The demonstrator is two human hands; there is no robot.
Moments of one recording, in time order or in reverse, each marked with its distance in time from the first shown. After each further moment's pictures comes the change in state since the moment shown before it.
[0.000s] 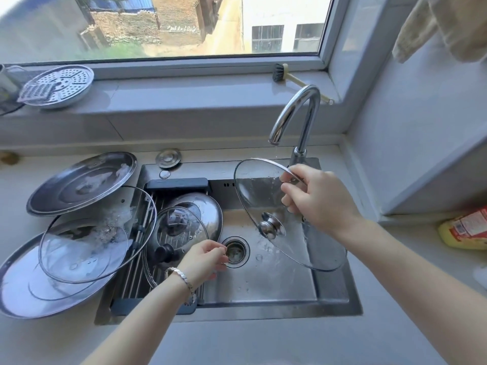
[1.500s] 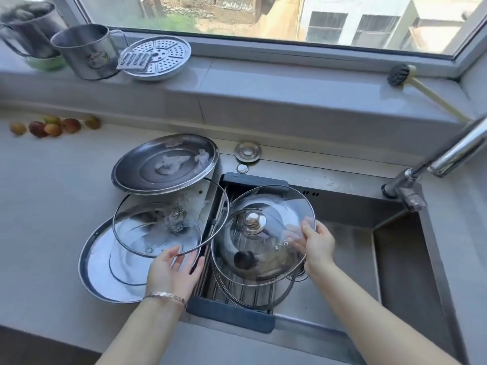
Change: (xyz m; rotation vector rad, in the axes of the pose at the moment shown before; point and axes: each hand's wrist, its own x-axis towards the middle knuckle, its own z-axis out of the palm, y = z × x) left_hand 0.030 -0.093 -0.183 -1.516 0.440 -0.229; right_hand 0.052 -0.036 0.237 1.040 0.139 0.738
